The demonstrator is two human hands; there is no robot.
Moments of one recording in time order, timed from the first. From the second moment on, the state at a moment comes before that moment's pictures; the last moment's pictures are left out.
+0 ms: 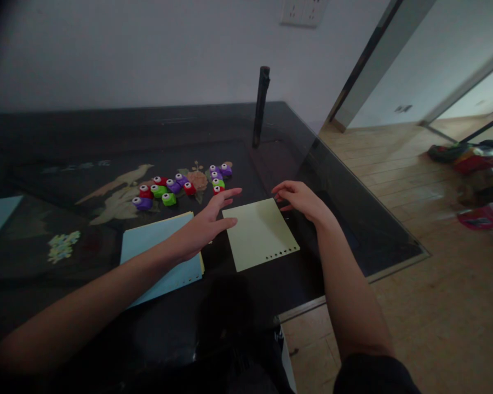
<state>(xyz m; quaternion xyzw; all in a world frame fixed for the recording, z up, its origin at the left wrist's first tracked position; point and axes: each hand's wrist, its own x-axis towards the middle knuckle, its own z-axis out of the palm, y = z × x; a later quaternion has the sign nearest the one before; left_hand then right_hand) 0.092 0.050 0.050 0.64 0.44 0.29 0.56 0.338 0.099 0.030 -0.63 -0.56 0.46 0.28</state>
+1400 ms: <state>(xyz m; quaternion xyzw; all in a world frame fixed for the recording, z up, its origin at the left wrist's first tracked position) 0.111 -0.004 0.008 0.94 0.31 0.06 0.10 0.334 0.116 -0.005 -0.55 -0.80 0.17 0.18</state>
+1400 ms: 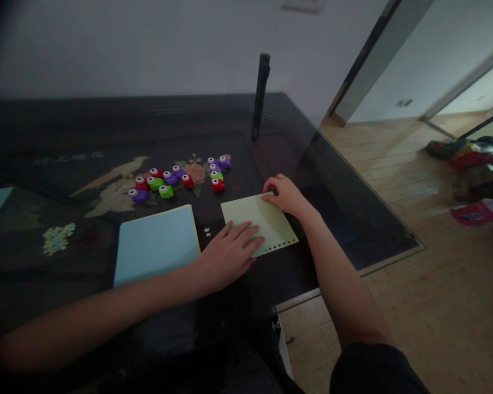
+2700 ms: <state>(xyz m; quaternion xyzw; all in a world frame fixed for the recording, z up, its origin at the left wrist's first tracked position) 0.039 0.035 0.079 0.89 0.34 0.22 0.21 0.340 0.114 0.013 -0.59 -0.74 0.18 0.27</state>
